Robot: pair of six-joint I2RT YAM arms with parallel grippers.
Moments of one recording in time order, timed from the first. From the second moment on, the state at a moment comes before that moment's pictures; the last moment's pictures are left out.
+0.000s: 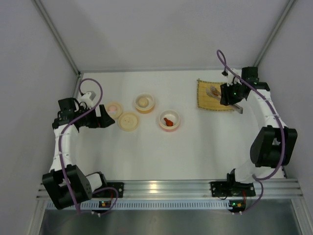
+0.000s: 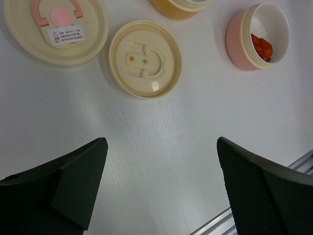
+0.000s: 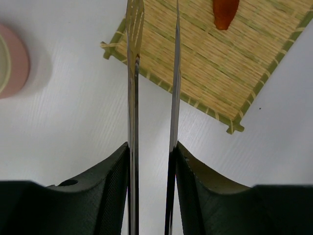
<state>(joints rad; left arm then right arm) 0.31 1.18 0.95 -0.69 0.73 0.17 -0.07 1.56 1.38 -0.76 -0.35 -0.37</state>
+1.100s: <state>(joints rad) 0.31 1.22 0.95 -0.69 0.74 0.17 -0.14 1.90 1.57 -0.75 -0.30 -0.39</state>
